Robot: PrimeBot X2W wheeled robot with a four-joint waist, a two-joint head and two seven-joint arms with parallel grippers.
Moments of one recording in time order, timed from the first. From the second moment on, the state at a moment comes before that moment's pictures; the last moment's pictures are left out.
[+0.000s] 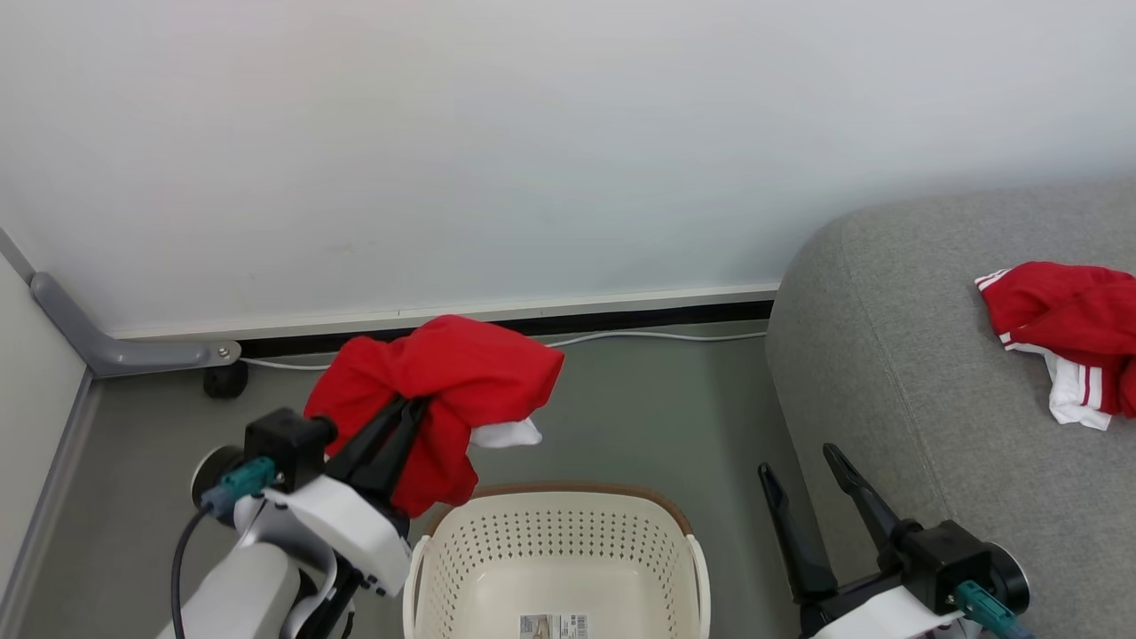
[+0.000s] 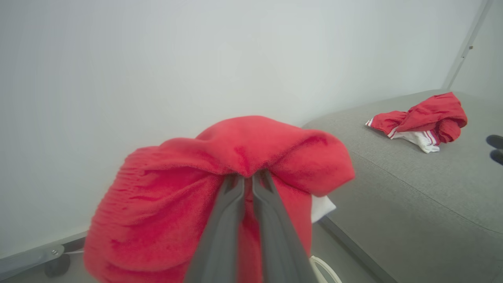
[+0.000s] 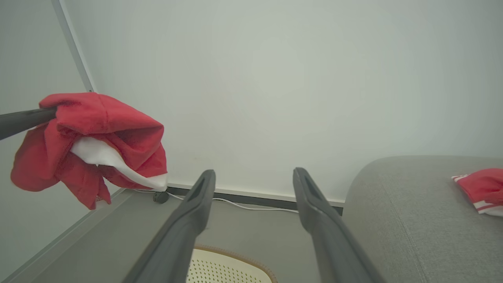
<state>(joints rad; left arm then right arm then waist) -0.32 0.31 -0.54 0.39 -0.56 -0.12 -0.21 -0.03 -0.05 0.25 0.21 0.16 0.13 -0.26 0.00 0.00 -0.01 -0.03</state>
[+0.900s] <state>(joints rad) -0.42 0.32 -0.55 0.14 -0.62 -0.06 0.05 -0.11 -0.08 0.37 0.15 0.05 0.13 -0.26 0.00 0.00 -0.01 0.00</state>
